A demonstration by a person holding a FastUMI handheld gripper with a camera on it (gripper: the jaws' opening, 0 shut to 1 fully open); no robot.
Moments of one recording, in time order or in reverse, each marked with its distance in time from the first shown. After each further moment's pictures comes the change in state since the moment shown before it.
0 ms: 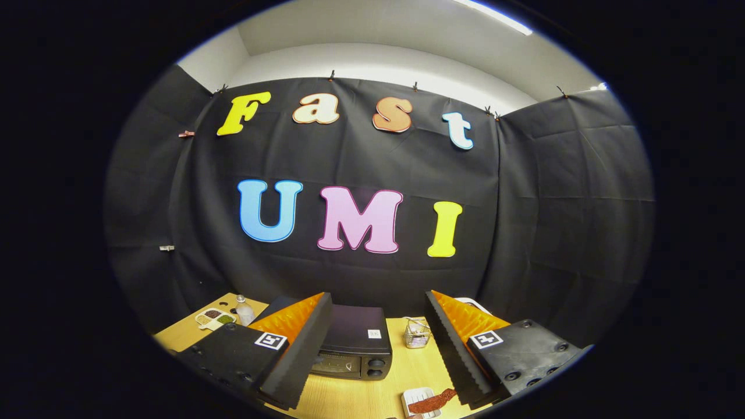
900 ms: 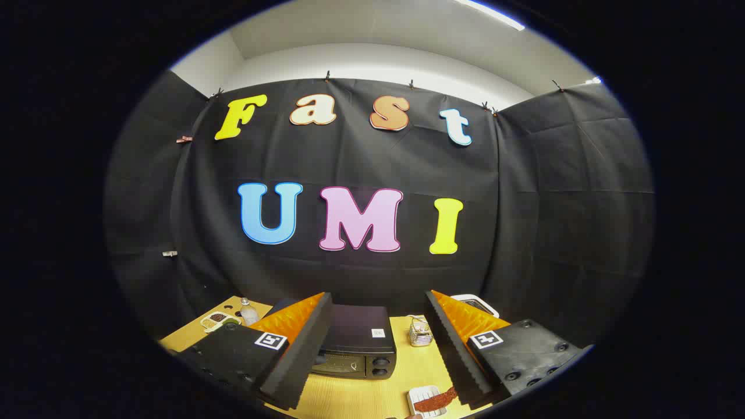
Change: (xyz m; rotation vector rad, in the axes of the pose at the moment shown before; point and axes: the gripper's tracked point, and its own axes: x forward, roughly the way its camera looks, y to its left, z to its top) arm -0.003 -0.008 0.002 0.029 0.004 -0.001
